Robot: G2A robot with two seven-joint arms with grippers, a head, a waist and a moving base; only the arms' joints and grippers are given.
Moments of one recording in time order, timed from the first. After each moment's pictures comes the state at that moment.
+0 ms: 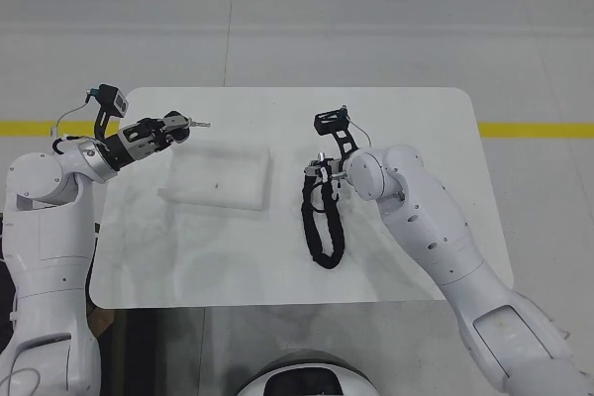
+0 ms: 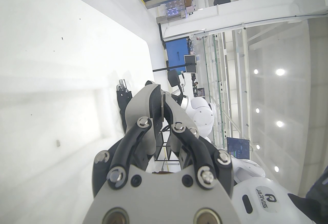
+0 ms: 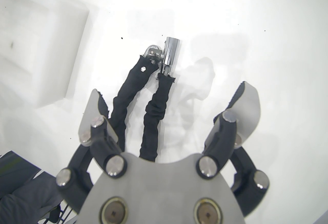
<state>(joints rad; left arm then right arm) 0.95 -1.09 -1.67 -1.23 -0.23 -0.16 -1.20 -0.75 -1.39 0.90 -1.37 -1.00 0.25 1.11</state>
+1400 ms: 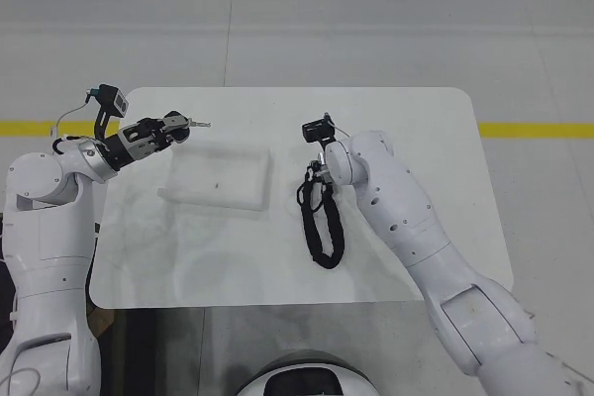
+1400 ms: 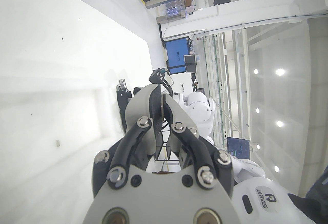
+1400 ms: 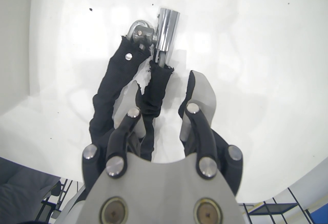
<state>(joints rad) 0.95 -1.09 -1.67 -1.23 -0.23 -0.16 -1.20 -0.66 -1.59 0.94 -1.09 -1.22 0.20 1.32</state>
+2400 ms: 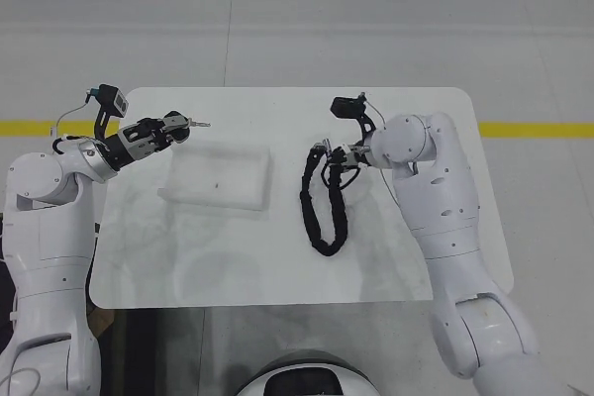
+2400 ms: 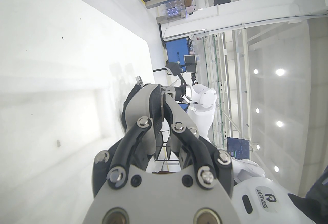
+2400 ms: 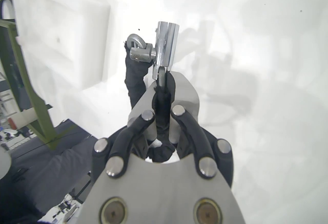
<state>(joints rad) 0.95 -1.09 -1.67 -1.23 -0.23 -0.16 -1.20 -0.75 -1.57 1.36 -1.24 -0.94 0.01 1.40</state>
